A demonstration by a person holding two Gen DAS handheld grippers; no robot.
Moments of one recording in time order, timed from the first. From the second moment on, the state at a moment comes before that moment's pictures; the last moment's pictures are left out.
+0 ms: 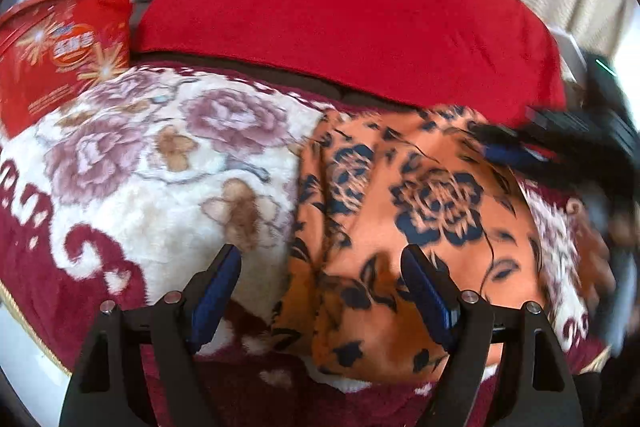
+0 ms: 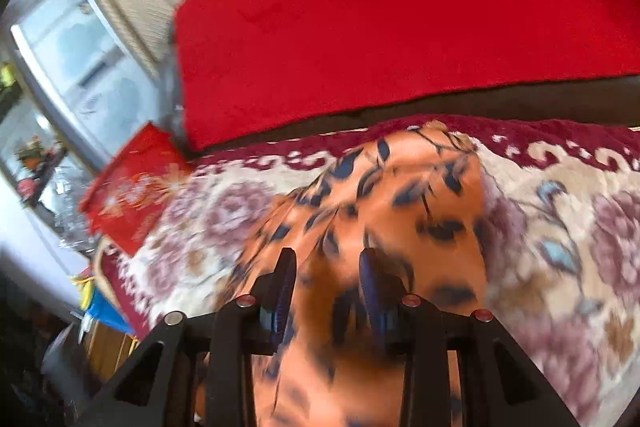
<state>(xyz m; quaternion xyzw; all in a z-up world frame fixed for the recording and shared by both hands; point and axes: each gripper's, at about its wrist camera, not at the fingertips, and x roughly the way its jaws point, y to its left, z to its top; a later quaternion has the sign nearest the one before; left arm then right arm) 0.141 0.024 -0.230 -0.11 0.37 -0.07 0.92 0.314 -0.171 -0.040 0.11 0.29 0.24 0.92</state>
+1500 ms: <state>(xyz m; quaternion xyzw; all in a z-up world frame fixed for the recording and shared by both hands) 0.150 0.000 -0.244 0.00 0.37 -0.03 0.93 0.257 -0.192 -0.086 0.06 0.26 0.26 0.93</state>
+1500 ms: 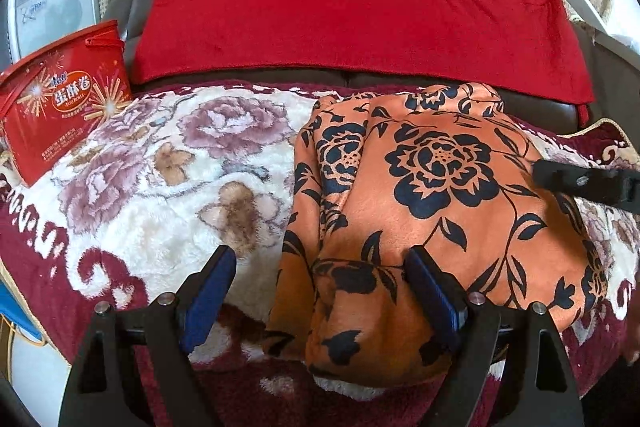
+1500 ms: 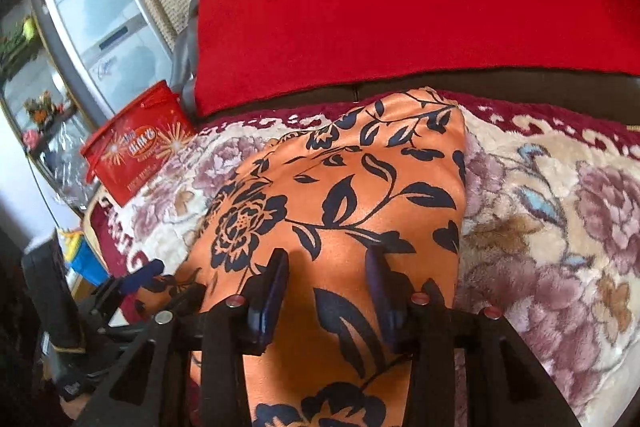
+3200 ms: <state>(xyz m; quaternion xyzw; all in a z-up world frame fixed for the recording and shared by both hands) 0.069 0.032 -0.070 0.02 0.22 0.13 0.97 0.167 -0.275 -0.056 0.15 0.13 0.31 0.93</state>
